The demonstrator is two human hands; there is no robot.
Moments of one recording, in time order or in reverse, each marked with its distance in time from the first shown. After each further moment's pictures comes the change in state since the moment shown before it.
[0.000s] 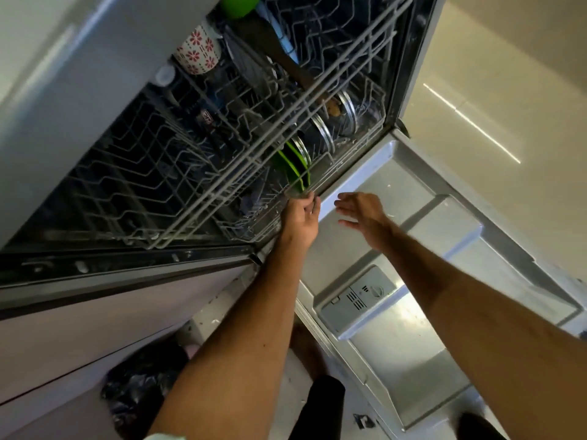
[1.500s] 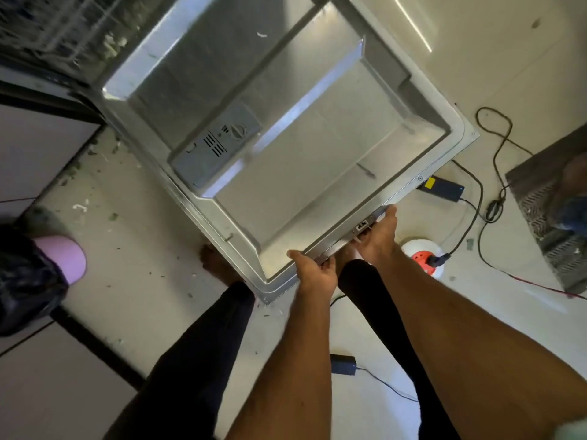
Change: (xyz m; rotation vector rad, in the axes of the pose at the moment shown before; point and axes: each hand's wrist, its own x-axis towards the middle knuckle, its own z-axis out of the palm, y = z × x) left_hand -0.194 -0.451 -0.170 -0.265 0.571 -0.445; right_hand -0.134 0.300 -0.340 0.442 0.498 0.317
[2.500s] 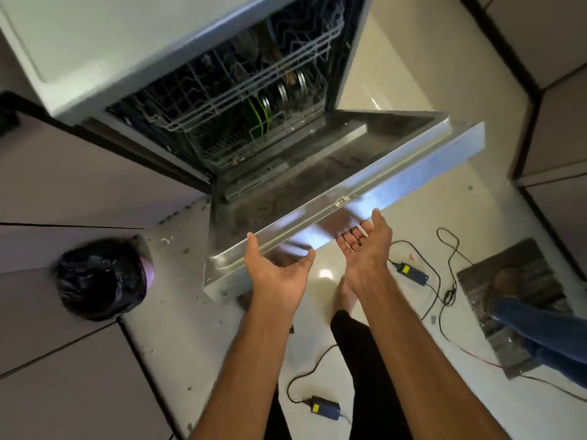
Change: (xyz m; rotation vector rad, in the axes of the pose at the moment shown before) left_hand -0.410 0.173 -0.011 -0.207 -0.476 0.129; right_hand -0.423 -0.084 0.135 0.010 -0.257 -0.288
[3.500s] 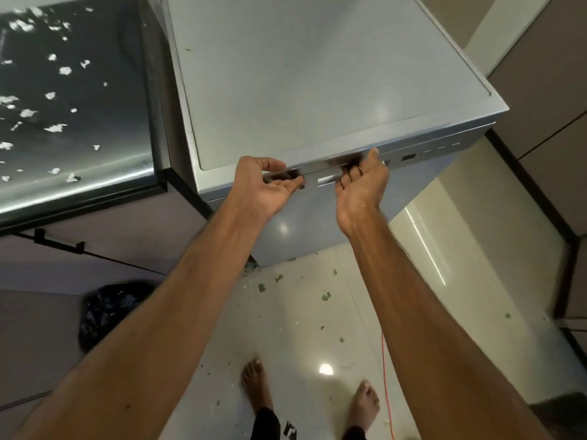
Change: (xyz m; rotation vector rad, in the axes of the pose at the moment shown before) left_hand -0.060 0.218 0.188 0.167 -0.342 0.272; right_hand -0.049 -0.051 0.279 0.000 -0.554 -0.296
